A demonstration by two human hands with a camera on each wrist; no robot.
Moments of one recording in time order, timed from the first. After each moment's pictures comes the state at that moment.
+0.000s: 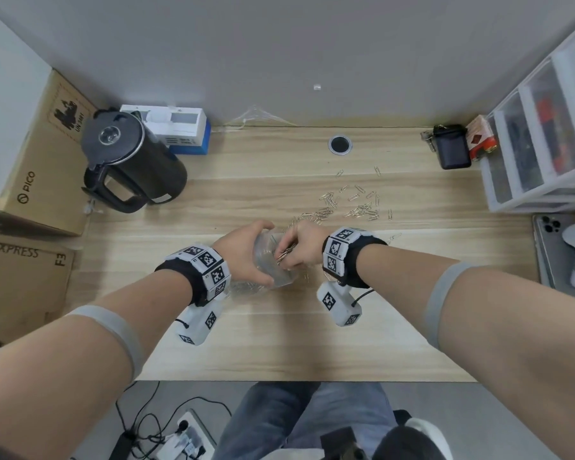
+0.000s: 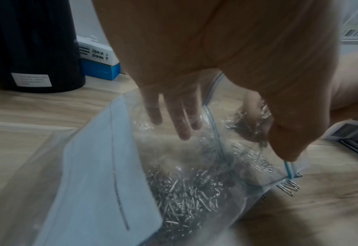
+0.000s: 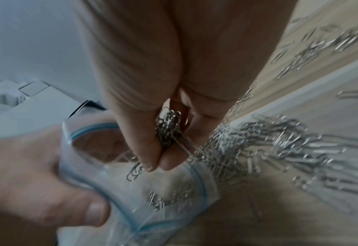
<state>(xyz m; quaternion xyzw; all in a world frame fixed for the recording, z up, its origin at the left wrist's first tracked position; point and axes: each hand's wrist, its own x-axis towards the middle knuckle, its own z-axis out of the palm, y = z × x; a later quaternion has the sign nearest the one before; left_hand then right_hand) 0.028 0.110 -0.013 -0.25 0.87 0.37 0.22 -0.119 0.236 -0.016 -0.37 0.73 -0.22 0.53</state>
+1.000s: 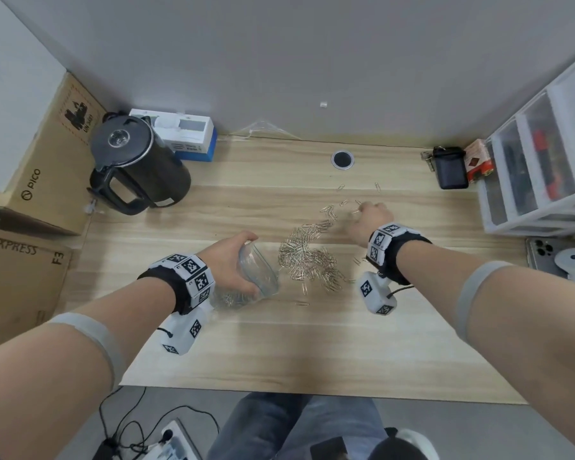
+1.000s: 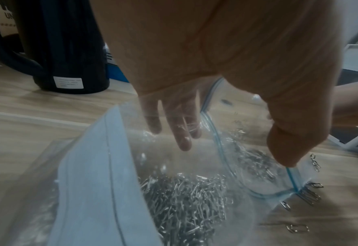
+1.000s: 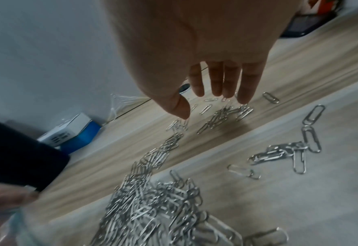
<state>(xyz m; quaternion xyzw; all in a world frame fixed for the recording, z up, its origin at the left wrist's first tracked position) 0.047 0.097 -0.005 -0.28 0.86 0.36 0.23 -0.213 0.267 -0.032 -0.21 0.93 -0.08 0.29</state>
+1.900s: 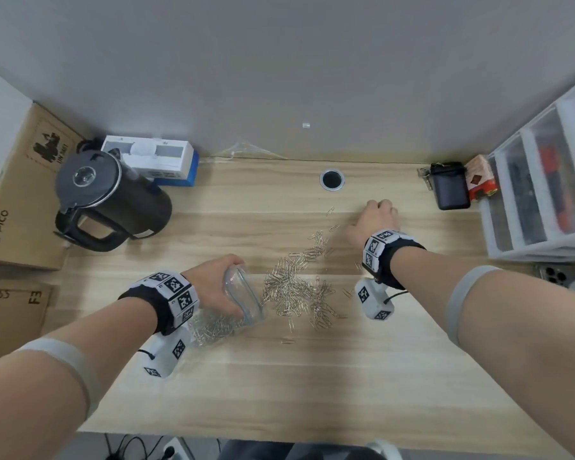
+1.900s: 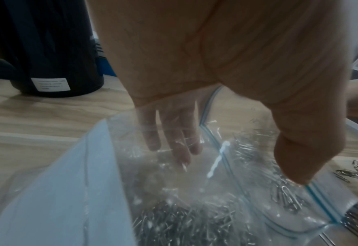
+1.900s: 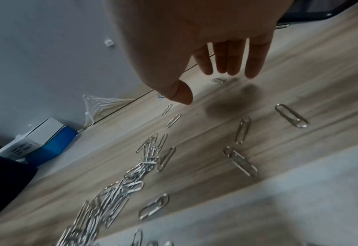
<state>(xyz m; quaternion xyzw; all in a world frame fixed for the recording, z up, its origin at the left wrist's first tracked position) 0.003 0.070 -0.019 -0.31 0.82 0.36 0.32 -0.281 0.246 -0.050 -0.23 0.94 -0.05 0.24</state>
